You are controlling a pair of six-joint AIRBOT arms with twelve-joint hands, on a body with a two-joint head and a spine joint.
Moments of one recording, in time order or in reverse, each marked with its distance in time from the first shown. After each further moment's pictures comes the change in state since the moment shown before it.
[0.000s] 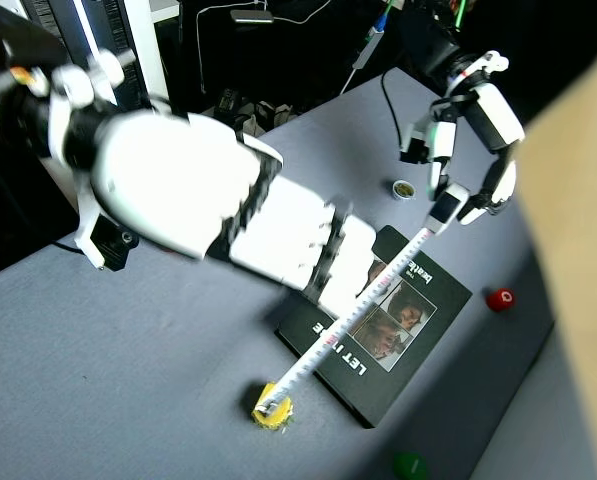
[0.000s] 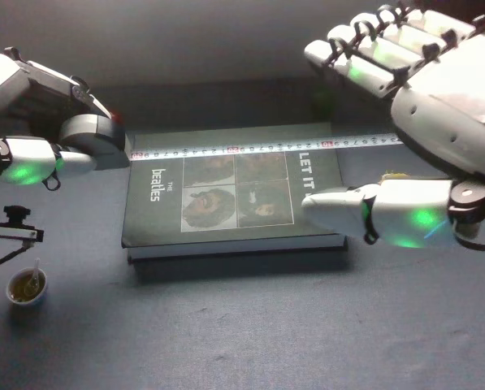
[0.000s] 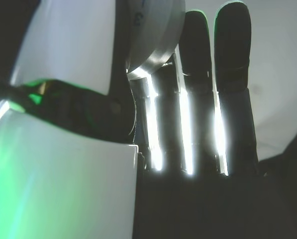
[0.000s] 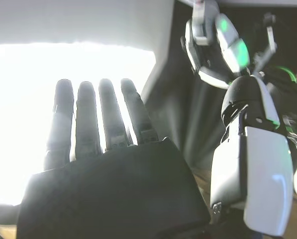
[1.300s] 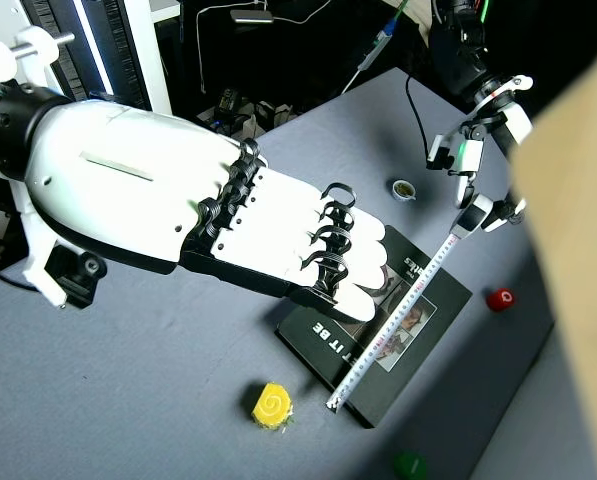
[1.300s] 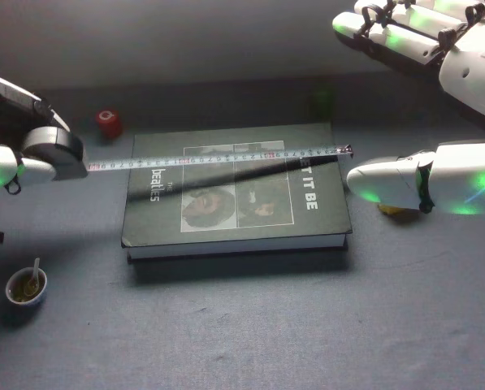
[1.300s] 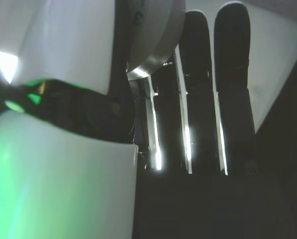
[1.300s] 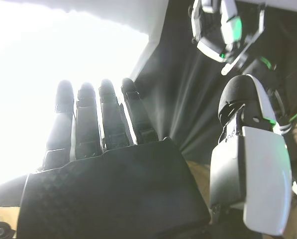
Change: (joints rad) left arm 0.092 -0.054 0.196 0.060 0.088 -0.160; right arm 0.067 0.114 0.072 -0.212 -0.248 0.219
